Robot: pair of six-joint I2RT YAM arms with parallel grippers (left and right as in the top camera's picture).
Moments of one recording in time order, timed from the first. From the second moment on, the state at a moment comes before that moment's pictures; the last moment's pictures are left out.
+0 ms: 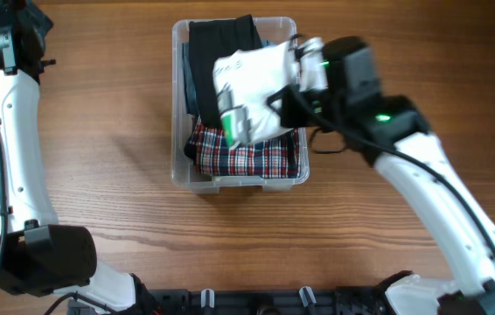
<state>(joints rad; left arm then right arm) 0.21 1.75 1.90 -0.88 -0.53 -0.47 0.47 1.50 1.37 -0.70 -0.34 0.44</state>
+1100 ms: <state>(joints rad) 0.21 1.75 1.90 -0.88 -0.53 -0.47 0.57 1.60 1.36 -0.83 -0.22 -0.97</state>
